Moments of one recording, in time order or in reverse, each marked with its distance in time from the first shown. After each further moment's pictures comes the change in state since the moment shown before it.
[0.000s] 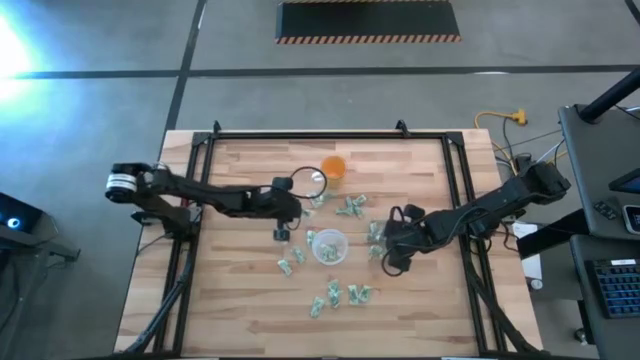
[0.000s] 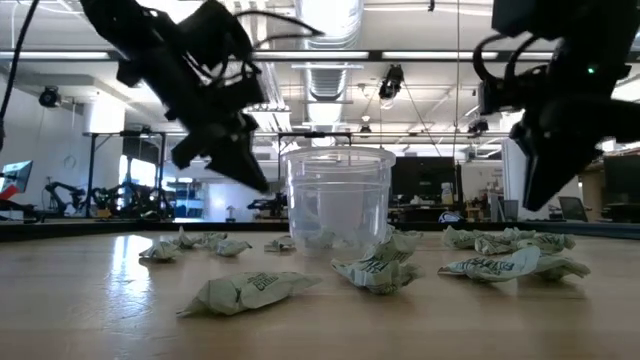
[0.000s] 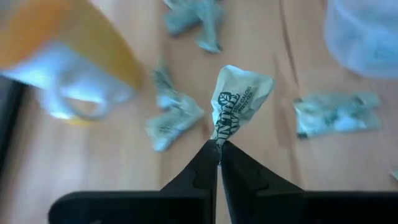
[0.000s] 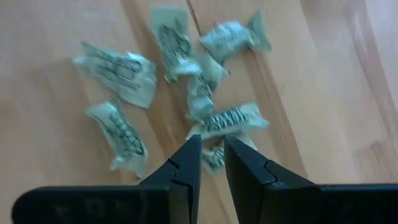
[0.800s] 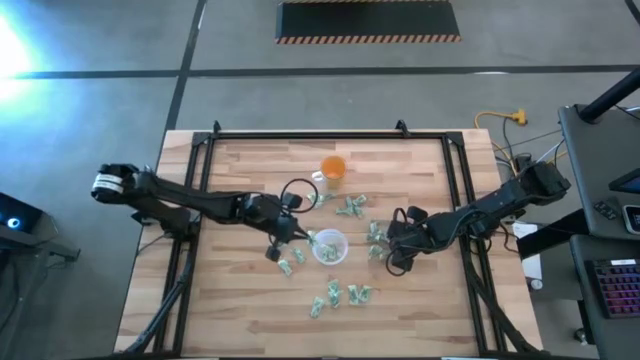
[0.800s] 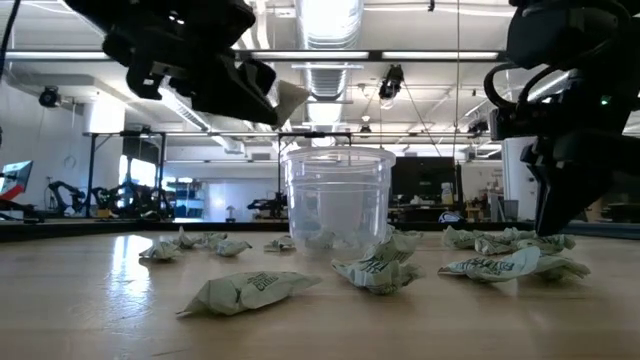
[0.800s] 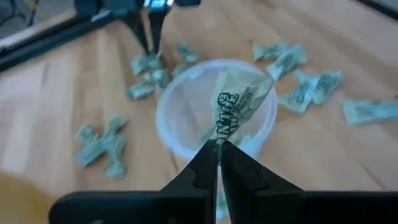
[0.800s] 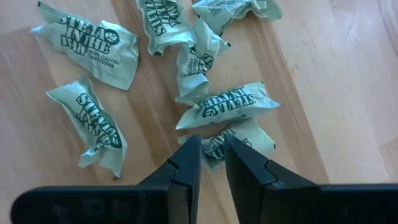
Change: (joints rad) left arm -0.117 -0.071 0.000 0.158 0.360 0.086; right arm 0.000 0.000 -0.121 0.132 -0.001 0.007
